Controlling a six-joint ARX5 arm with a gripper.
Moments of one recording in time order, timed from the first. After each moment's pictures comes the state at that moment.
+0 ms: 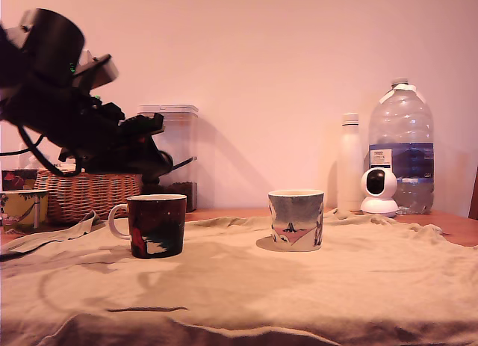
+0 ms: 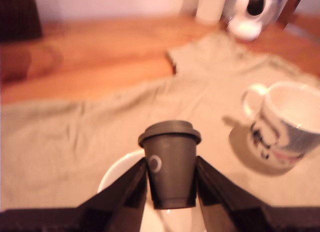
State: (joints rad) arm -0.34 1.71 0.85 0.44 0.23 -0.11
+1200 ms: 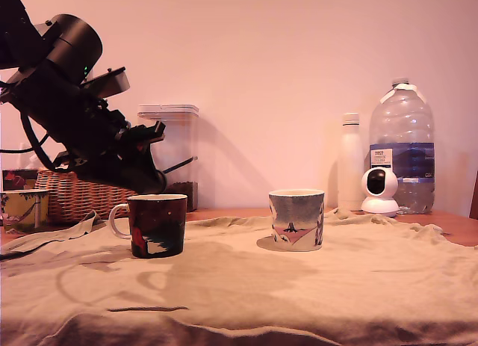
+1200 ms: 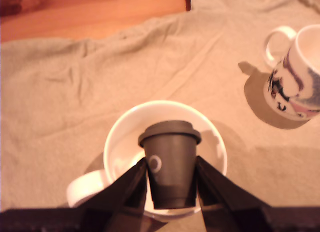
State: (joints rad) arm -0.34 1.71 0.95 0.13 0.20 -0.06
